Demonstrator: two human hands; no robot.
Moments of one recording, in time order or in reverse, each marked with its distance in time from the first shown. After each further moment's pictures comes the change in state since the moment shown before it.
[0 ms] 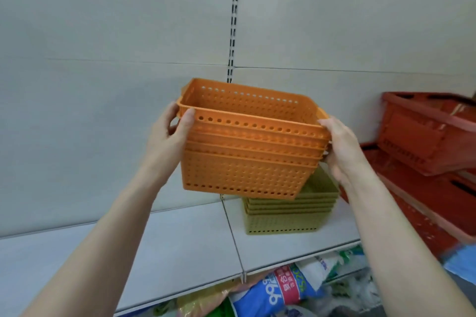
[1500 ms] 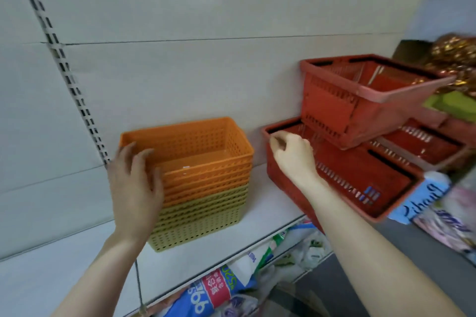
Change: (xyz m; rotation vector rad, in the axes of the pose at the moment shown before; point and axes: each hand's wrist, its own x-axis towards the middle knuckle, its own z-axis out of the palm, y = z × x) left_hand -0.020 -0.088 0.236 0.706 0.012 0.191; right_hand 0.123 0.100 -0.205 -1.002 0.170 -0.208
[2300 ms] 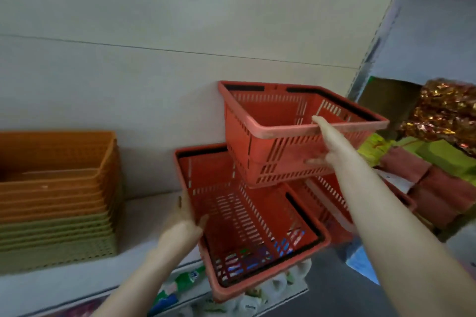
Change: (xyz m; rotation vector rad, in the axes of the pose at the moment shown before) left_hand -0.057 0.283 0.279 0.040 -0.580 -0.374; right_hand 0.220 0.278 -0.205 0.770 -0.194 0.727
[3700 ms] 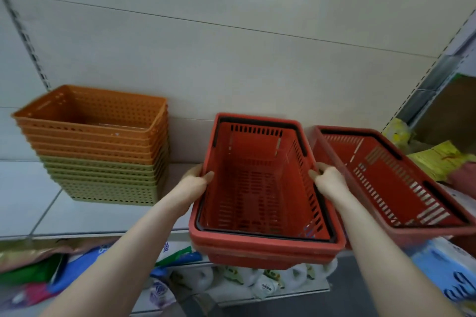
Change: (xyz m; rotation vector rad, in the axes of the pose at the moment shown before) left_hand -0.012 -0.018 -0.026 -0.850 -0.032 -0.263; right_hand -0.023 0.119 0.021 -0.871 -0.186 -0.256
